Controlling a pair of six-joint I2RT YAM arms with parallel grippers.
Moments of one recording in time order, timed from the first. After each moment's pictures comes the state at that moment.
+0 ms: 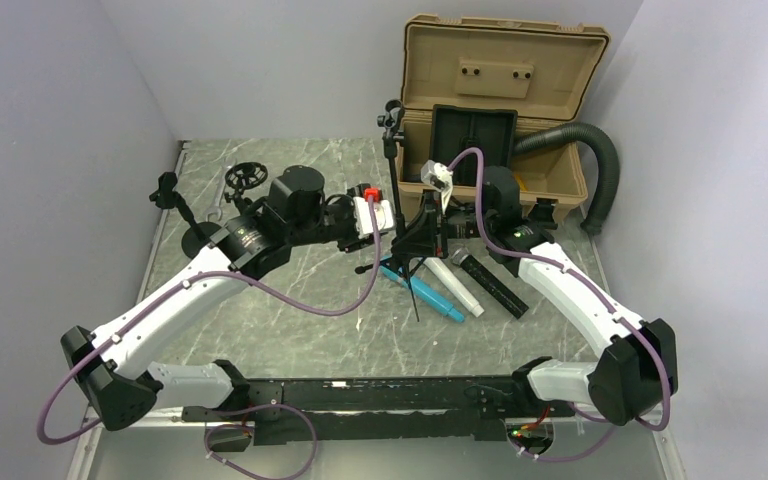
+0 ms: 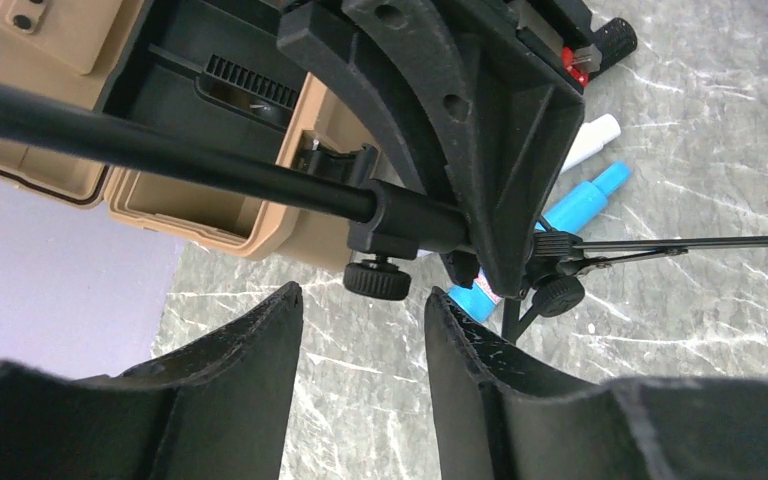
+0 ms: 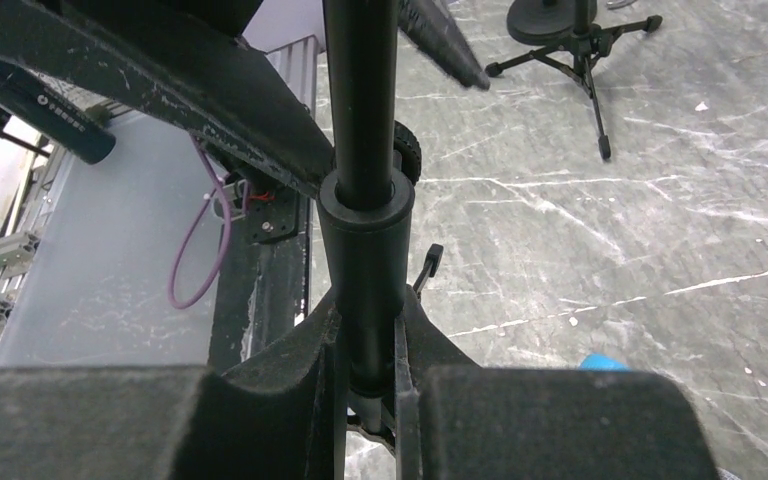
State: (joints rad) left arm -0.78 1.22 1.30 -0.41 0.36 0.59; right arm 0.44 1.25 0.99 -0.05 -1.09 0.06
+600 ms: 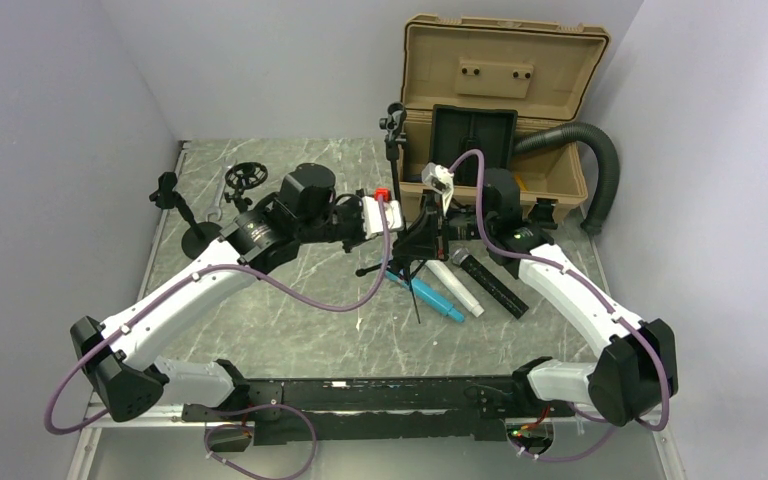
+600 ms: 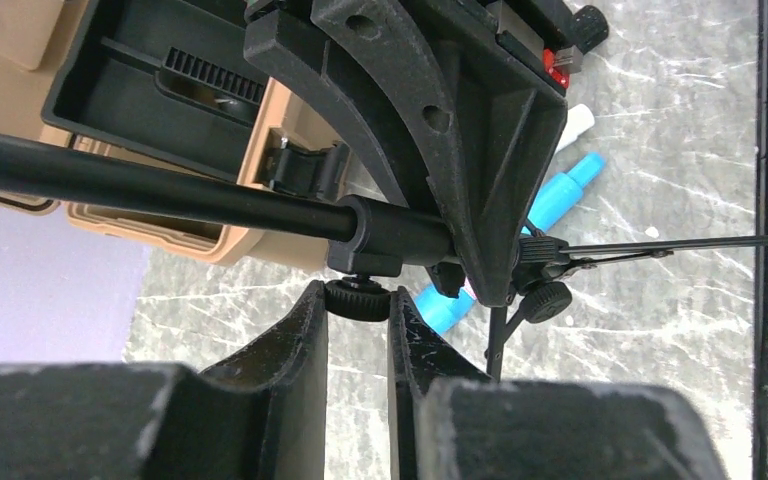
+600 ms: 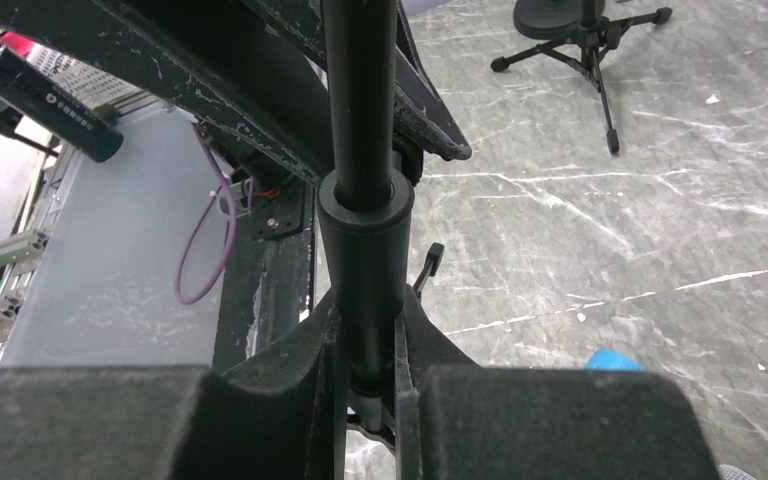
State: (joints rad) left arm -0.81 1.28 1.35 -0.46 0.36 0.60; right arm 0.43 1.25 0.97 -0.02 -1.10 0.07
